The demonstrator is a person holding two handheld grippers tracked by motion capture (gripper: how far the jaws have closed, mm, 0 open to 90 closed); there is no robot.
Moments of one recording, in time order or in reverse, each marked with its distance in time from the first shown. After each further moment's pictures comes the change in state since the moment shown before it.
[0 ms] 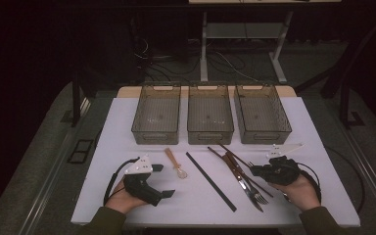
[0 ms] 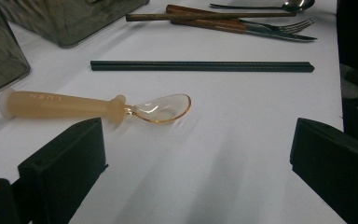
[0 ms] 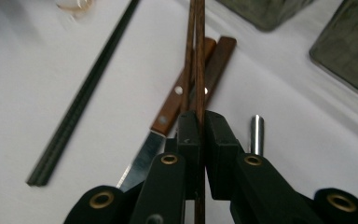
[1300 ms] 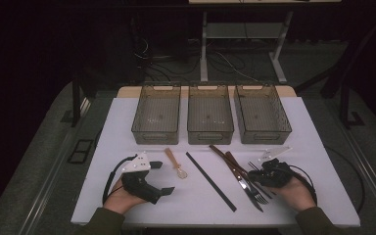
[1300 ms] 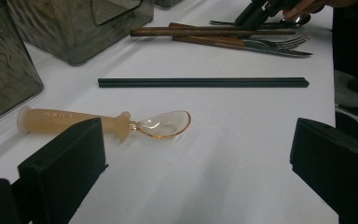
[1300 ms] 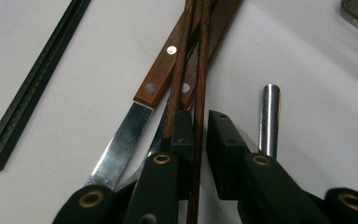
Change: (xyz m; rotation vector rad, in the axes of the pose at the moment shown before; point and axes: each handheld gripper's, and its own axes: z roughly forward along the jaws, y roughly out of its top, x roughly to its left) left arm -0.002 0.010 -0.009 -0.025 0.013 0.007; right arm -0.001 -0.009 0.025 0.123 -0.025 -0.013
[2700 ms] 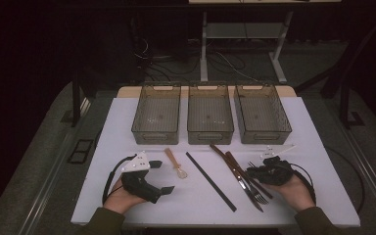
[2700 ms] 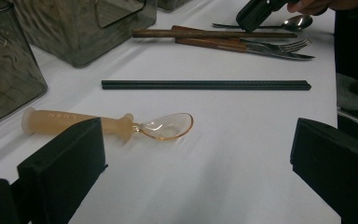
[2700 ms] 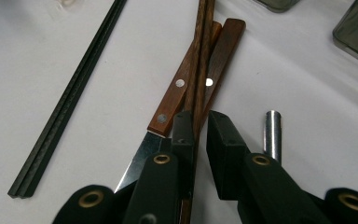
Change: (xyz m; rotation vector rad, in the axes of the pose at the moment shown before) left arm 0.000 0.000 -0.001 -0.012 0.007 -0.010; right arm 0.000 0.005 -0.006 -0.086 0.039 0.049
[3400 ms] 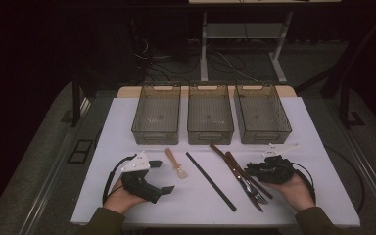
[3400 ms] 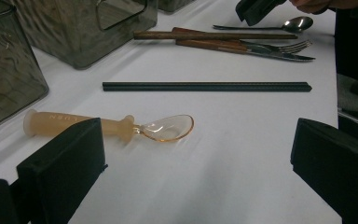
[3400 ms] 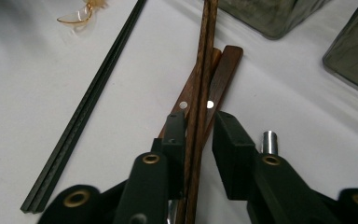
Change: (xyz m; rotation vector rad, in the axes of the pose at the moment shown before) left arm 0.000 0.000 0.000 -0.004 0.003 0.007; right arm 0.001 0.004 -0.006 -0.070 0.008 -0.007
